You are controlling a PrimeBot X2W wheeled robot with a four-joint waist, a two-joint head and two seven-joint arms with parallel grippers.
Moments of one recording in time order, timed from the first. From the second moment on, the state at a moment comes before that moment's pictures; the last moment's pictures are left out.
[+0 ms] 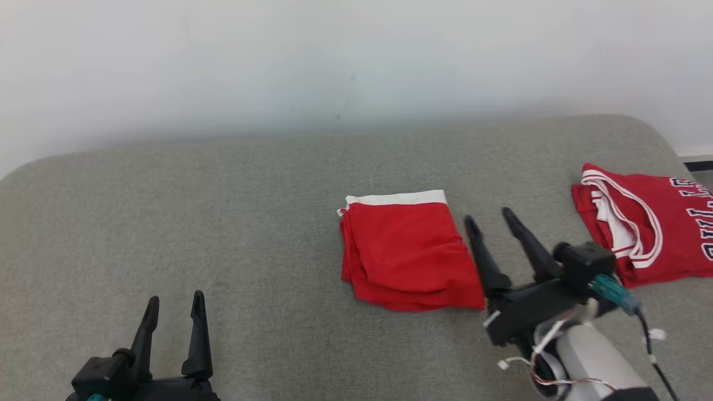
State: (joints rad) left arm -0.06 0.05 0.02 0.19 -0.25 -0.07 -0.26; right arm -0.42 -0.15 0.34 0.45 0.44 0.13 -0.22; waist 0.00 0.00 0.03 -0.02
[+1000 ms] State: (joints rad) left arm 0.05 0.05 0.13 0.24 -0.18 -0.10 -0.26; right arm -0.19 -0.27 0.18 0.45 0.41 0.13 -0.19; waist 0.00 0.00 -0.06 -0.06
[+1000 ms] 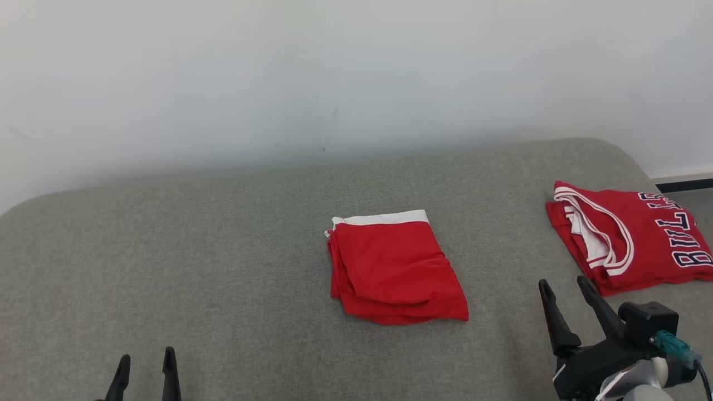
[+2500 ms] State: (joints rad) left arm -0.04 0.05 0.00 0.20 -0.19 -0.11 -0.26; right arm -0.63 -0.32 0.30 0.73 0.61 0.13 0.38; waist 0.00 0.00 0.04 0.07
